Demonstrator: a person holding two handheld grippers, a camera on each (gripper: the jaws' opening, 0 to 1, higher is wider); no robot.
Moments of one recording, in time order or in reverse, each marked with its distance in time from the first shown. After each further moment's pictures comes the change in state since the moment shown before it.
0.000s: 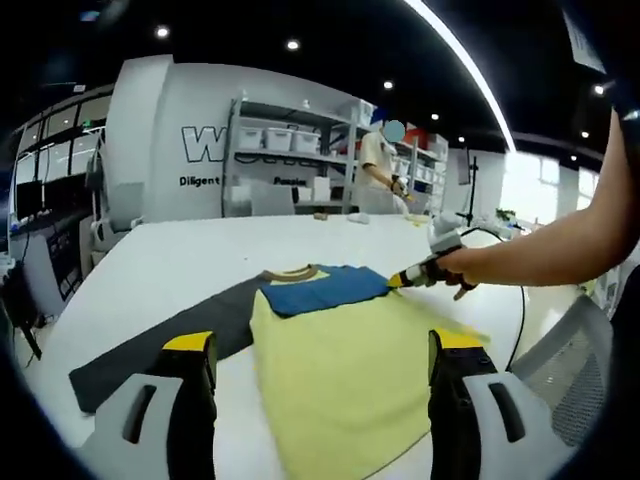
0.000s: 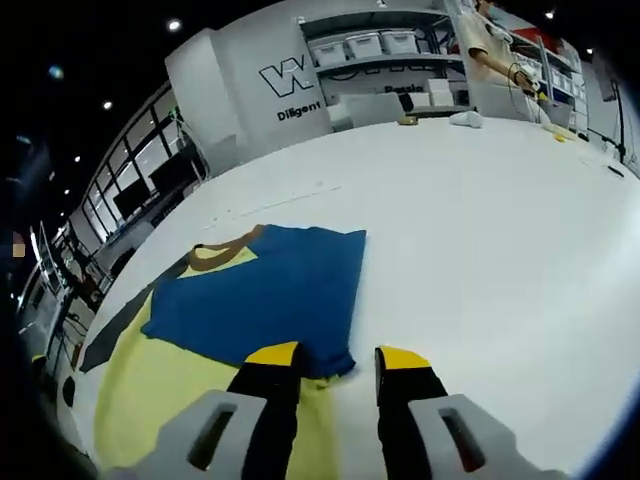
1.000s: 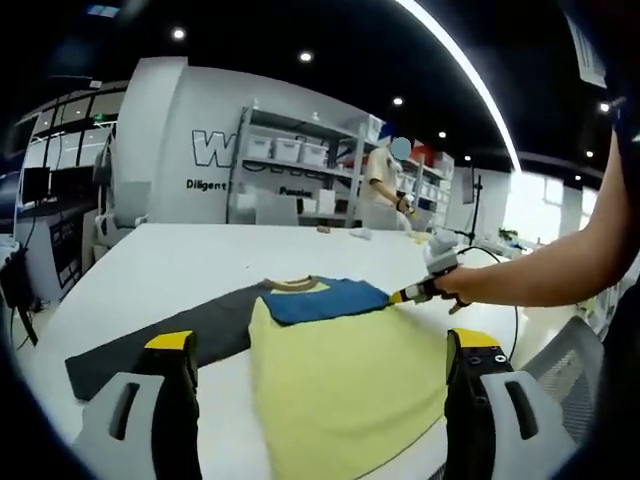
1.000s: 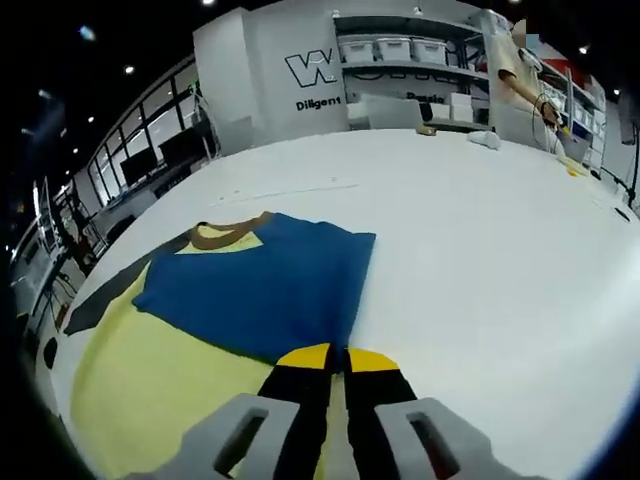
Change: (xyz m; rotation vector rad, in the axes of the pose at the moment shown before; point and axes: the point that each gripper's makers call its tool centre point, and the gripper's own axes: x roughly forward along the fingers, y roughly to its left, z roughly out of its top) left arm -0.006 -0.002 0.006 -0.061 -0.043 0.007; right arm -0.003 -0.006 0.004 -0.143 0.026 -0.023
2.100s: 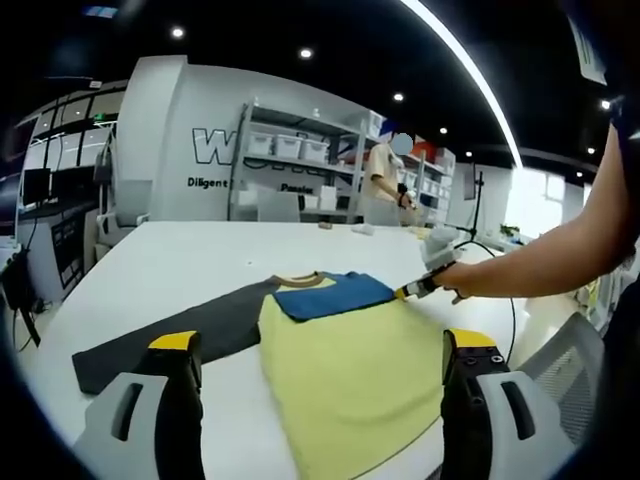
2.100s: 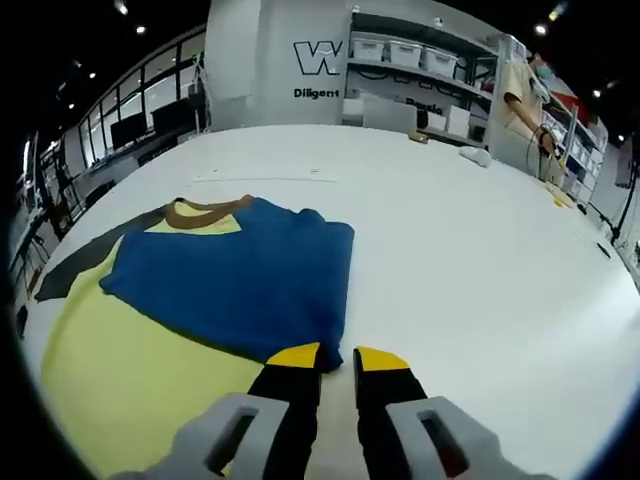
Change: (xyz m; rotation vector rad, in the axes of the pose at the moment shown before) left arm -0.003 0.000 -0.003 0.004 0.018 0.007; right arm 0.008 -0.030 0.004 -0.081 0.019 -0.116
